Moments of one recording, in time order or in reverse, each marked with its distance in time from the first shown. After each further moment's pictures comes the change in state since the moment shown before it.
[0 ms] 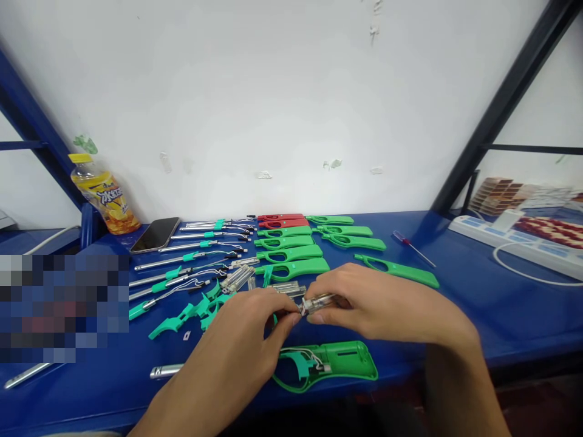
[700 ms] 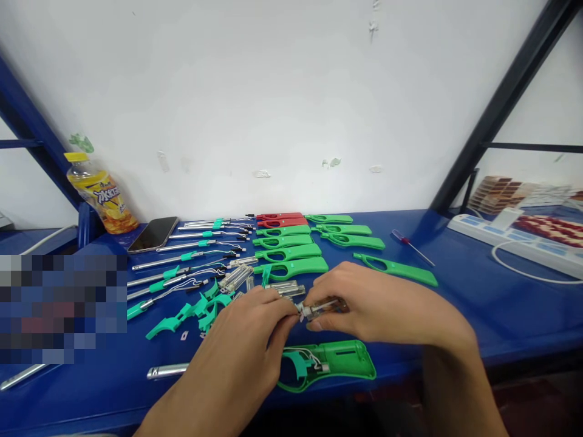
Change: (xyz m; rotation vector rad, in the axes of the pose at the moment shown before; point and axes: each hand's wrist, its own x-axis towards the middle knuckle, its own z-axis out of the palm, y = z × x) left_hand -0.007 0.003 0.007 0.072 -0.035 0.034; right_hand 0.001 -0.006 -0.003 -0.009 -0.041 0.010
